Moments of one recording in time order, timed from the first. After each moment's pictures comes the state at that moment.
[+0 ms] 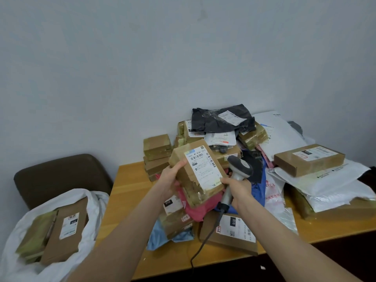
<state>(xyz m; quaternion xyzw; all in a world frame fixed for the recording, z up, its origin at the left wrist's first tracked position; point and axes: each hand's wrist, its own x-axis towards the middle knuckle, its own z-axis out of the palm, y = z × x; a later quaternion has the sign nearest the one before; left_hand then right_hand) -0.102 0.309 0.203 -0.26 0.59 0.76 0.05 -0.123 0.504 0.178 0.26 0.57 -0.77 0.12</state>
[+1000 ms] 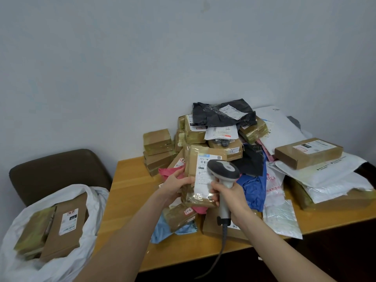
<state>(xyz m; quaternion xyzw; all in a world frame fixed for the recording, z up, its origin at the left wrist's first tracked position) -0.078 0.294 0.168 -0.20 0.65 0.72 0.12 -0.057 0.485 0.191 0.13 0.64 -0.74 0.17</state>
